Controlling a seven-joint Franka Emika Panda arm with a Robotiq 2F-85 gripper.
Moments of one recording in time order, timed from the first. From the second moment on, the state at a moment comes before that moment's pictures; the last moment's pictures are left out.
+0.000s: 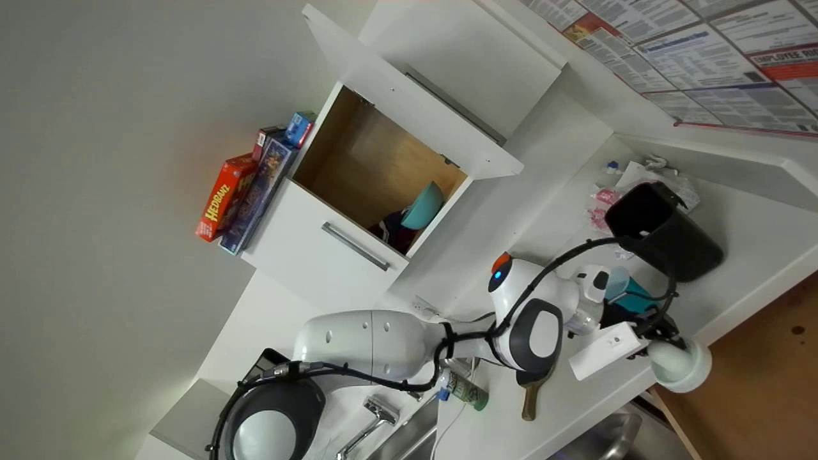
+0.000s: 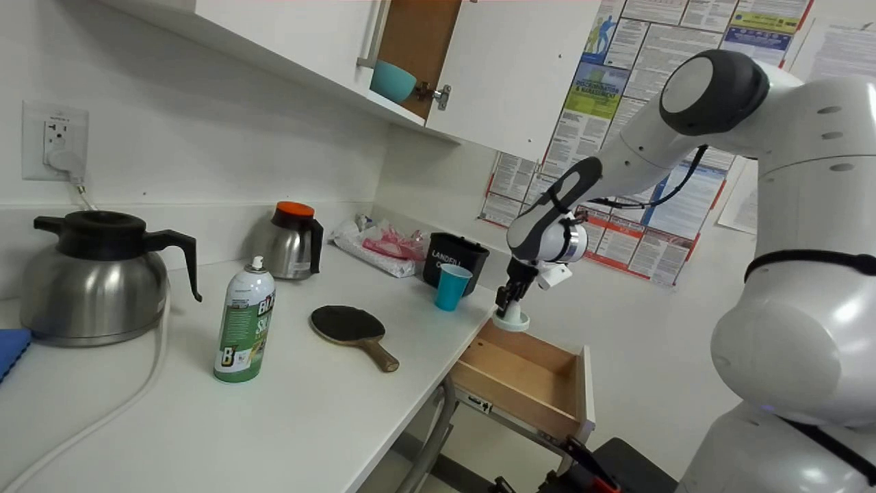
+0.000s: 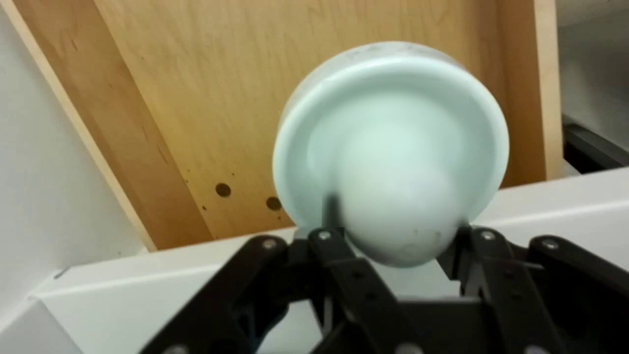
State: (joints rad) arm -0.41 0.41 -0.08 -2.14 -0.11 2.76 -0.56
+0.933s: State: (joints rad) arm -0.34 0.37 0.15 -2.16 0.06 2.78 -0.73
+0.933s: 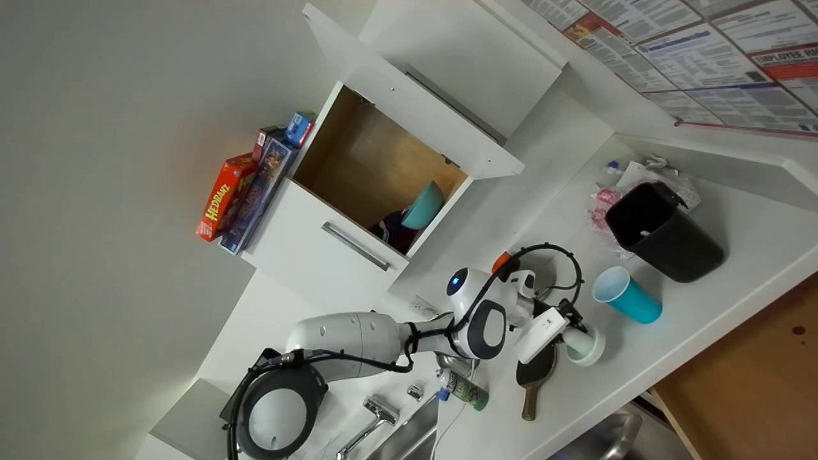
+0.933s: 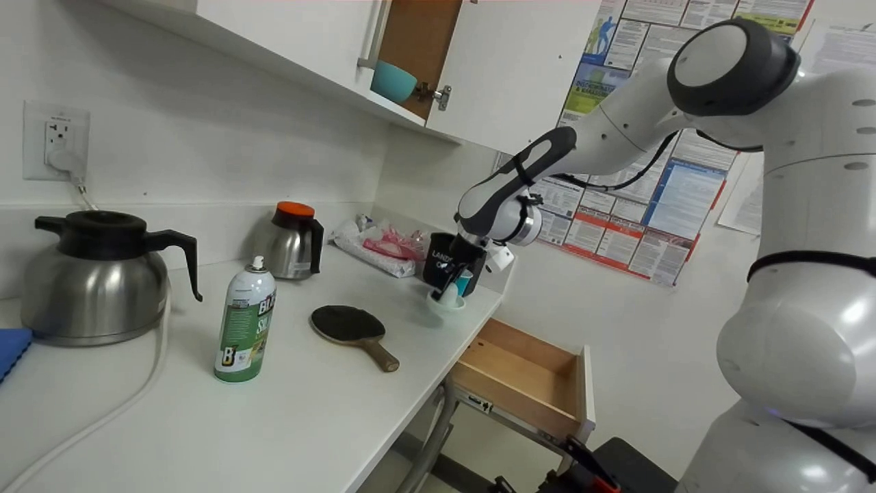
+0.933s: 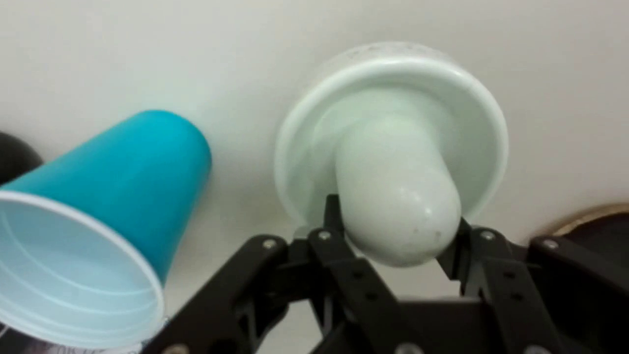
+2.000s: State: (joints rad) arm -0.28 0.71 0.24 -1.74 0.05 2.78 -0.80
